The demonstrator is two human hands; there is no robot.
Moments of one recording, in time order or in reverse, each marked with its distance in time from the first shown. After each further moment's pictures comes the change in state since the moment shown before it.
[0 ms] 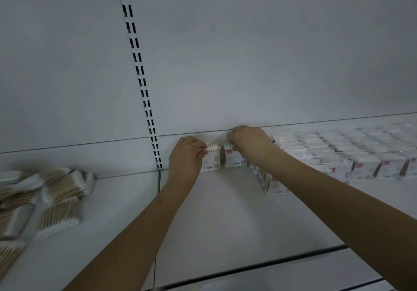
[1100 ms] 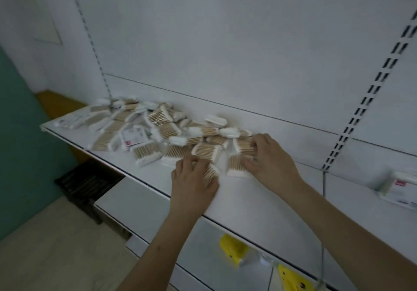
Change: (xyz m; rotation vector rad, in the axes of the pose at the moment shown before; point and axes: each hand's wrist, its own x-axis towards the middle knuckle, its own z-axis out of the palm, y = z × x) left_hand -0.224 -0.136 -0.265 0.555 0.137 -0.640; right_hand 0.041 -0.346 -0.056 0.752 0.256 -0.362
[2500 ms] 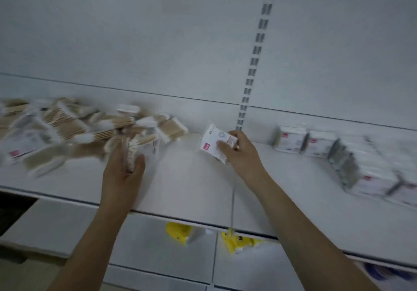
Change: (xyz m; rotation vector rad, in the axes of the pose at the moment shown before) left_hand -0.012 0.057 -0.016 -0.628 -0.012 -0.143; right_hand -0.090 0.066 -0.053 0.678 0.164 0.587
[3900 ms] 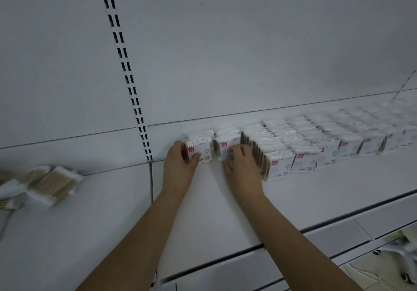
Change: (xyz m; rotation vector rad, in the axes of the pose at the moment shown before) left_hand -0.011 0.106 0.296 -0.208 -0.568 0.238; right_hand -0.025 0.098 -0.152 -0.697 0.579 0.022
